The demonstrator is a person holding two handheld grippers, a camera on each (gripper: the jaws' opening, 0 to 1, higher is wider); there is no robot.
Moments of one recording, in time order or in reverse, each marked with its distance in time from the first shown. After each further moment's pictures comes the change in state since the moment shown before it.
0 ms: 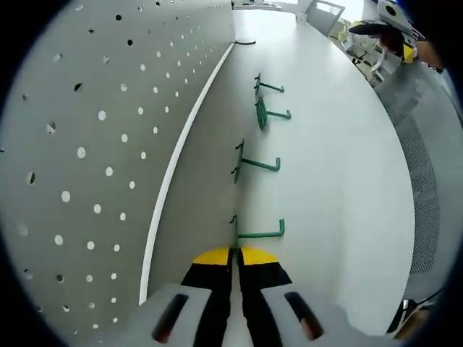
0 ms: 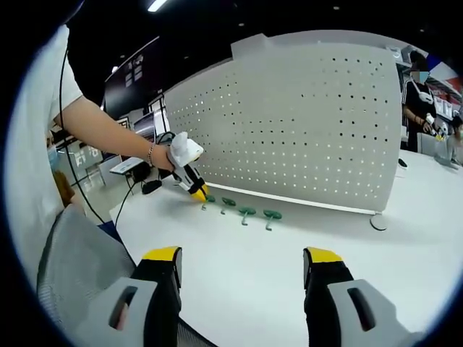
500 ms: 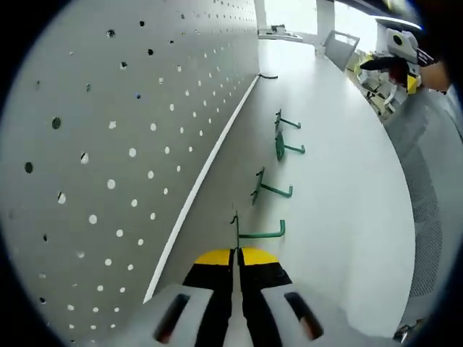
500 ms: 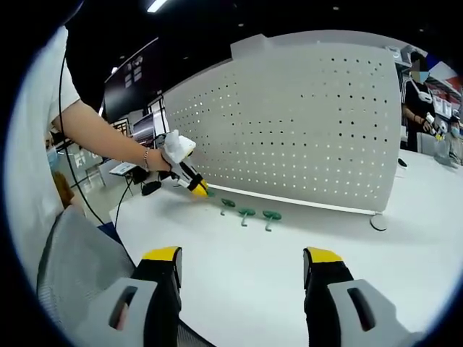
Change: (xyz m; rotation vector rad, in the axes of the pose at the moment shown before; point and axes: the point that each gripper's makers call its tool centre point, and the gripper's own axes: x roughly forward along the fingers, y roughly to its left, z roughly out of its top) left arm -0.022 0.016 0.015 -0.124 -0.227 0.085; right arm 0.002 0.000 0.002 0.004 -0.004 0.001
